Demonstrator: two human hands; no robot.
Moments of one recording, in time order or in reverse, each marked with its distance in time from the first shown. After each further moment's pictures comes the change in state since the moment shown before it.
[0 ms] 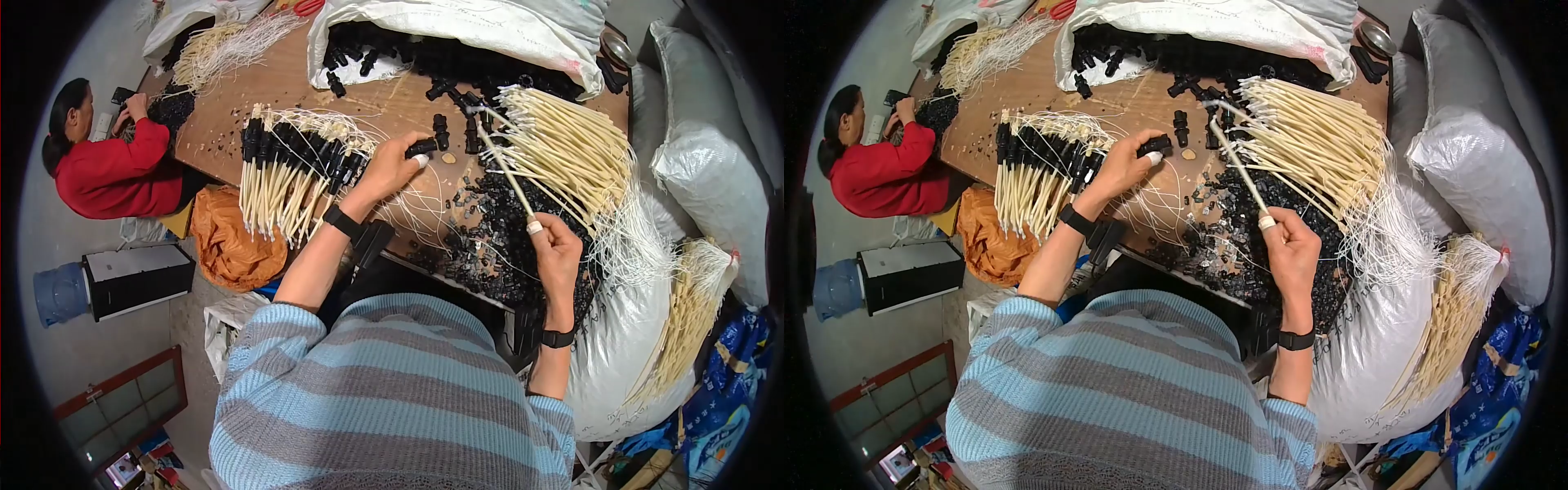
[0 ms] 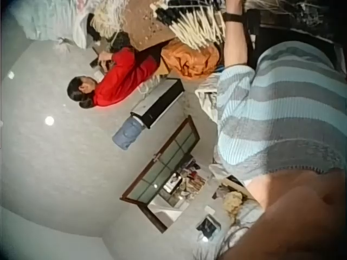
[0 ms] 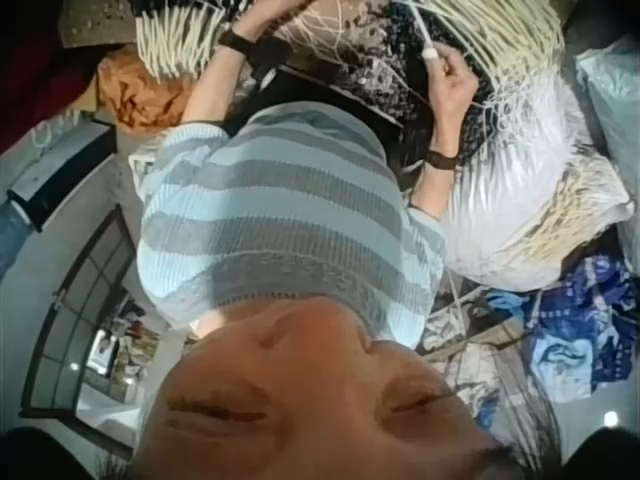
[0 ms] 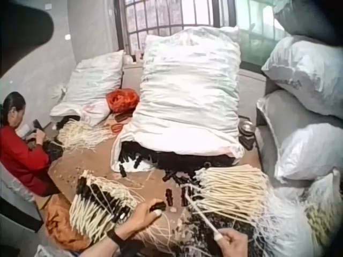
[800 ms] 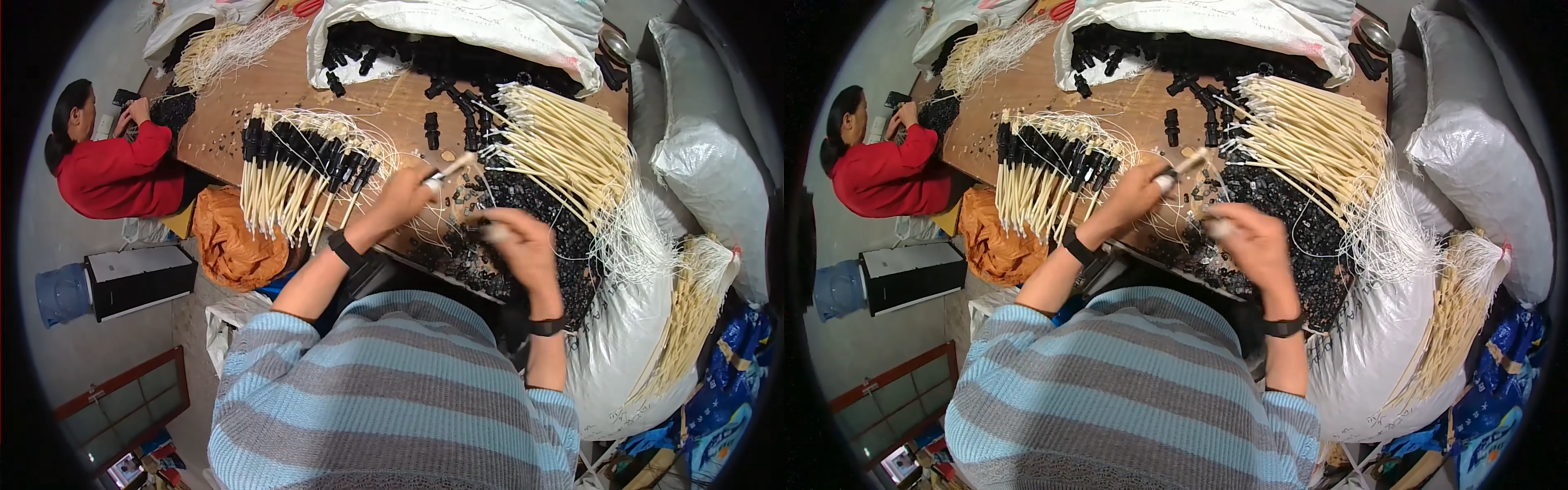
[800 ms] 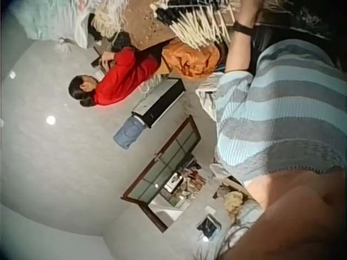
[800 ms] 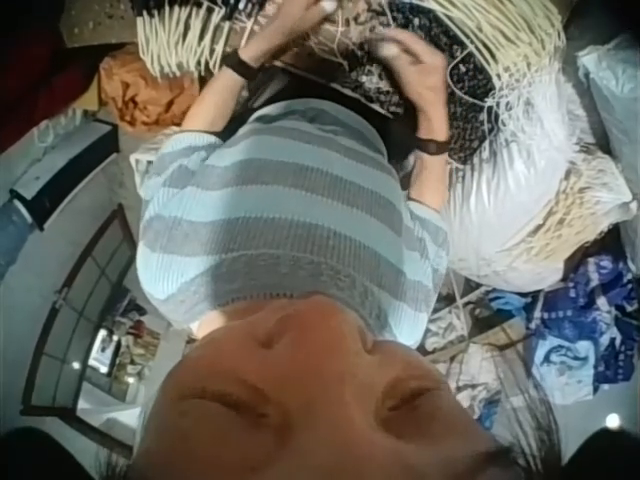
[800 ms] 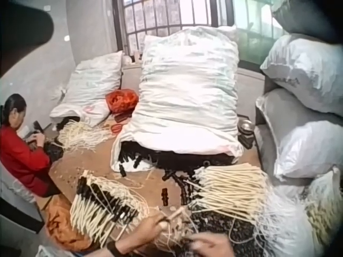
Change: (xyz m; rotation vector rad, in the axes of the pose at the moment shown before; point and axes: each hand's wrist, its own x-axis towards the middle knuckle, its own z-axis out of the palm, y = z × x) left_hand -0.034 0.007 0.025 0.189 -0.049 -0.056; right_hand 0.001 -0.012 0.030 0.093 -0.371 -0.223
